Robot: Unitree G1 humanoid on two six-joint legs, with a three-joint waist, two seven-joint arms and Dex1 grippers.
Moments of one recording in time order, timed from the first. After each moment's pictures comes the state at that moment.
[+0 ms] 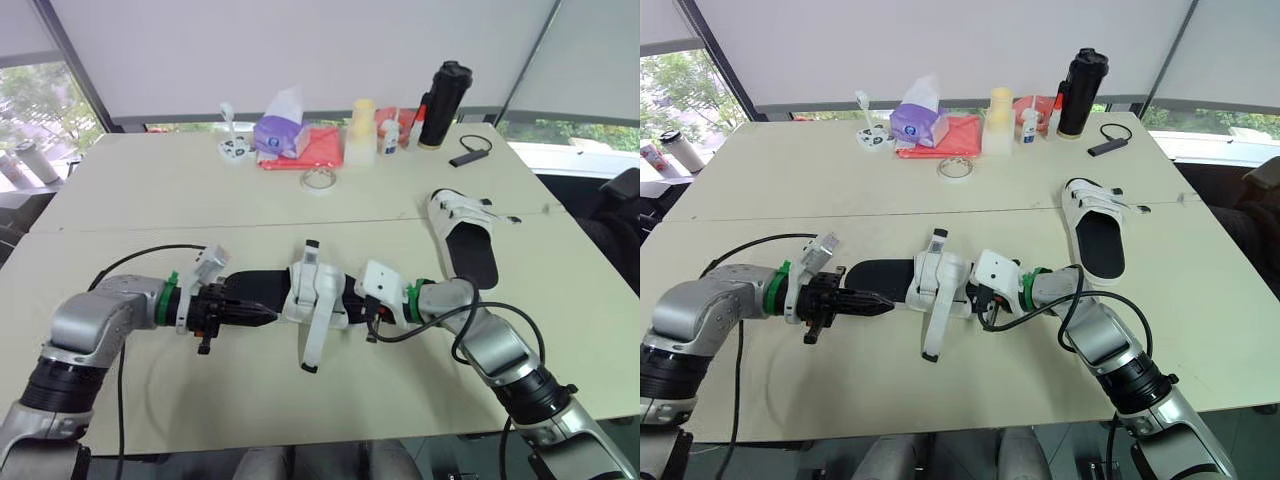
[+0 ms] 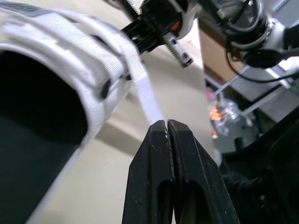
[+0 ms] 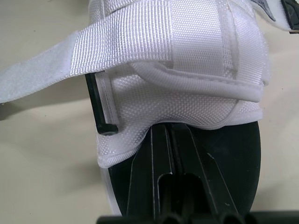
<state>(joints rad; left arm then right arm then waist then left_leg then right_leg) -0.39 0.75 -0.02 -0.14 -0.66 0.90 -1.31 -0.45 -0.55 0.36 -0.19 0.01 0.52 0.90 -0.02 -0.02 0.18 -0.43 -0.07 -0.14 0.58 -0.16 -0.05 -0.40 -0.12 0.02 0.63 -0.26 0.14</state>
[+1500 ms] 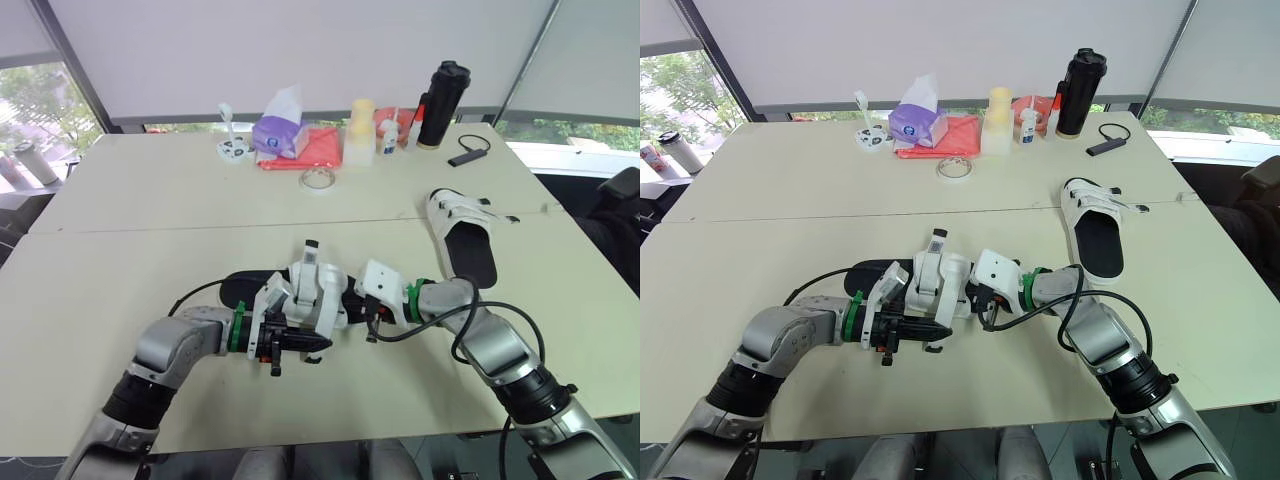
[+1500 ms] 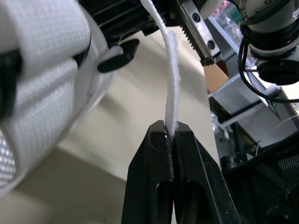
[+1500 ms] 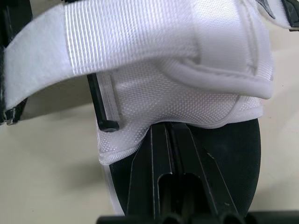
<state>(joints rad) -0.38 0.50 -0.21 -0.10 -0.62 0.91 -1.08 -0.45 -0.55 0.35 -0.19 0.01 0.53 0.90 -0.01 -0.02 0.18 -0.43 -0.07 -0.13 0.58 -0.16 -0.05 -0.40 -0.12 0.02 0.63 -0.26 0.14</state>
